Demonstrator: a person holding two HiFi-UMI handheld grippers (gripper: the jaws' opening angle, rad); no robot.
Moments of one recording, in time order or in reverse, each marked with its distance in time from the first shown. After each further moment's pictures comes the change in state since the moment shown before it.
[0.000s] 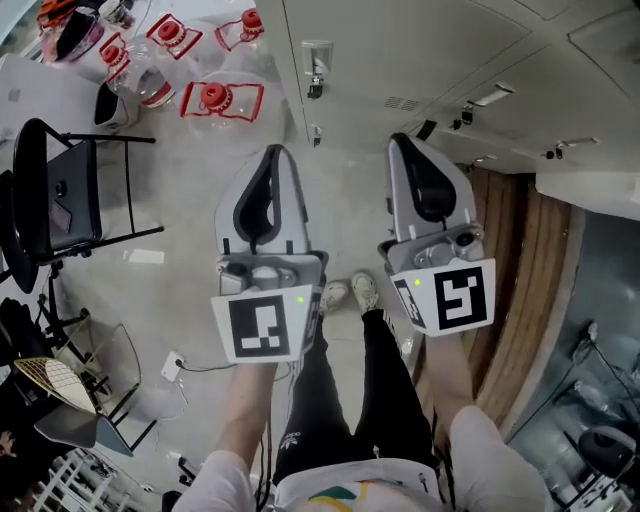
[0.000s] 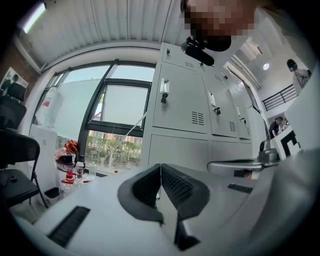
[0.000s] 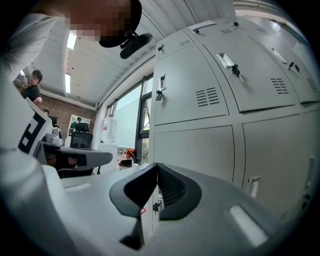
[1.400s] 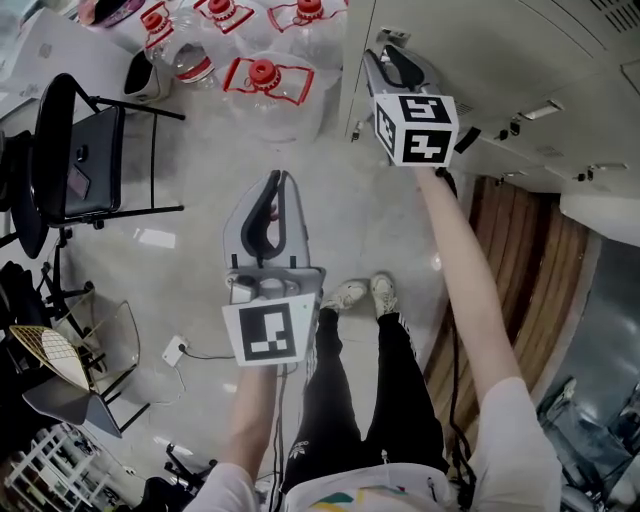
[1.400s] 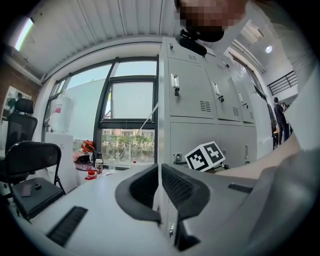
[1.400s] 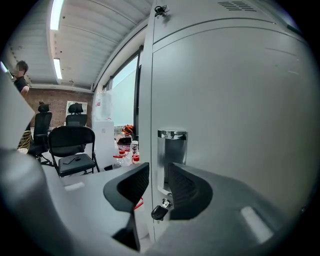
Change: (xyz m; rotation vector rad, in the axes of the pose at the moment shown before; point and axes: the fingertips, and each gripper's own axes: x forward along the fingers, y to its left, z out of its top) left arm -0.074 0.067 -0.043 0.073 0.115 0.108; right arm 0.180 0.004 -0.122 0.033 0.265 0.006
